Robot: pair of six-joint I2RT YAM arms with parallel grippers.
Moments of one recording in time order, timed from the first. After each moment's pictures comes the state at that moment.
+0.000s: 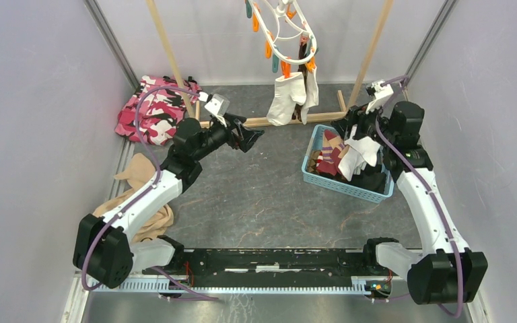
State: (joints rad) left arm -0.46 1.21 0.83 0.40 0.40 -0.24; right arm 0.04 1.10 1.00 -0.12 -0.58 0.04
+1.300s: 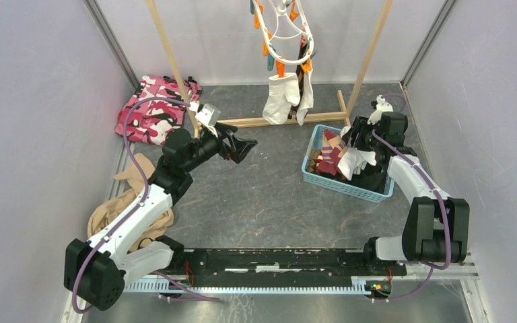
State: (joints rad) left arm -0.45 1.04 0.75 0.27 0.40 -0.25; right arm -0.06 1.37 0.84 -0.06 -0.27 0.21
